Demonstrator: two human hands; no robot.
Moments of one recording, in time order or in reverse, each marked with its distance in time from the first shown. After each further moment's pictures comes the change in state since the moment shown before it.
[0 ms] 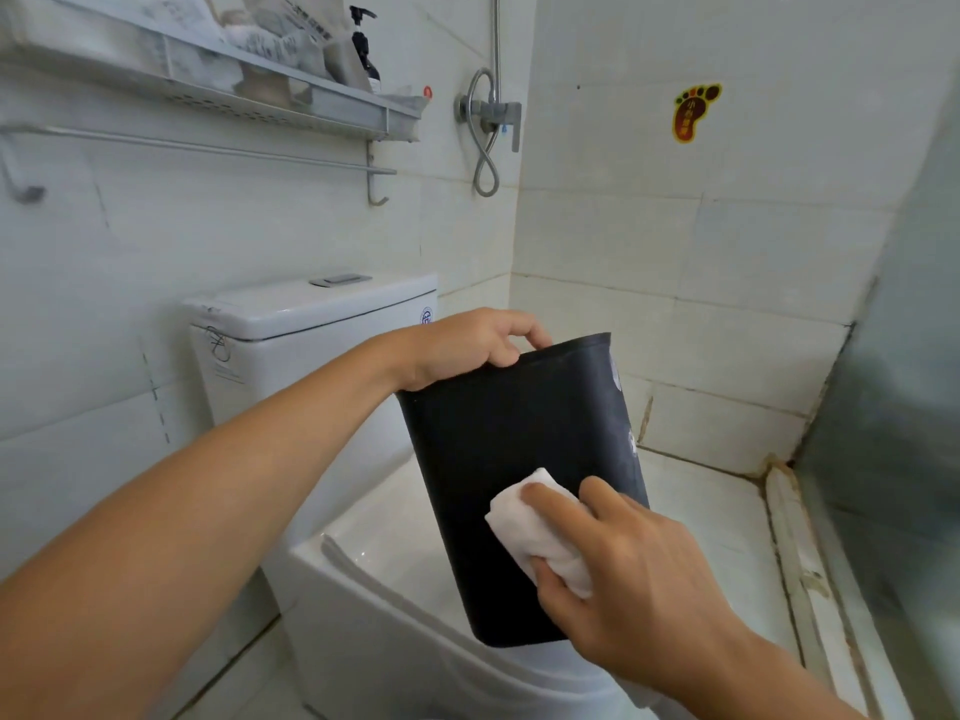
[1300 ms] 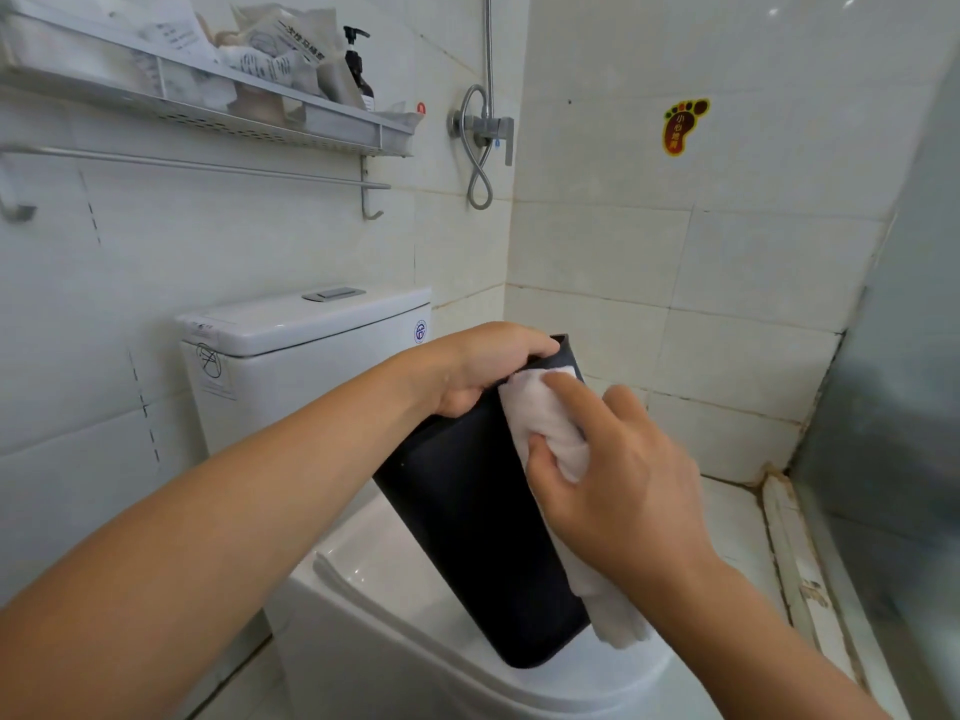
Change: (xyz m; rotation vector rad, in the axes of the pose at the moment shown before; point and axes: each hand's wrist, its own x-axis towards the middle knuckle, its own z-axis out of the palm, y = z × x) left_hand 0.019 0.019 0.028 -0.317 0.155 -0.278; right_hand 0.057 -0.003 -0.024 0.117 0.296 0.261
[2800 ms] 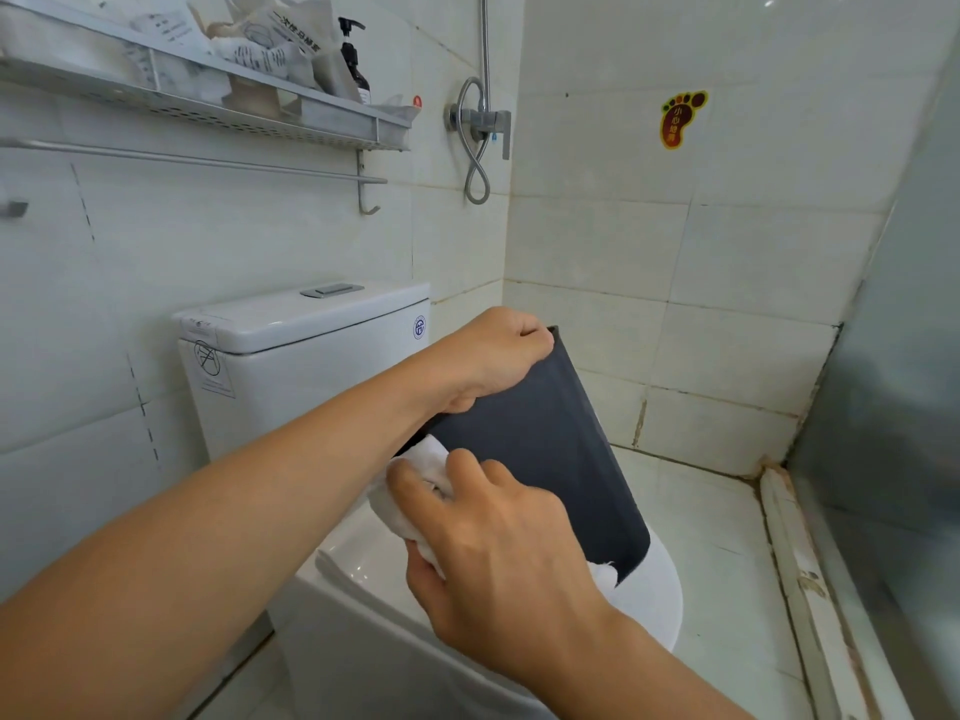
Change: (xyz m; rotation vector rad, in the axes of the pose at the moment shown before) left_hand -0.004 -0.004 0.004 0.298 0.243 0.272; right_hand -0.034 -0.066 0.034 -0.129 -0.246 -0.355
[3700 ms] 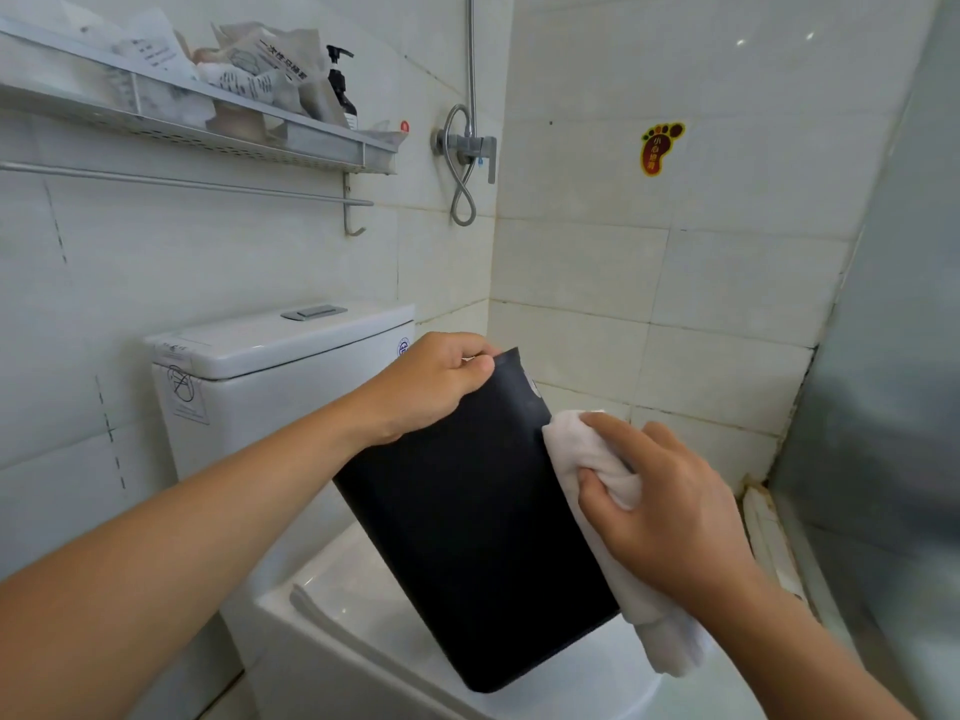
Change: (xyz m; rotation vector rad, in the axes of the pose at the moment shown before) left_hand 0.001 -0.041 -0.029 -0.019 0.008 0.223; right_hand -0.020 0.131 -0.021 0.152 0.138 0.453
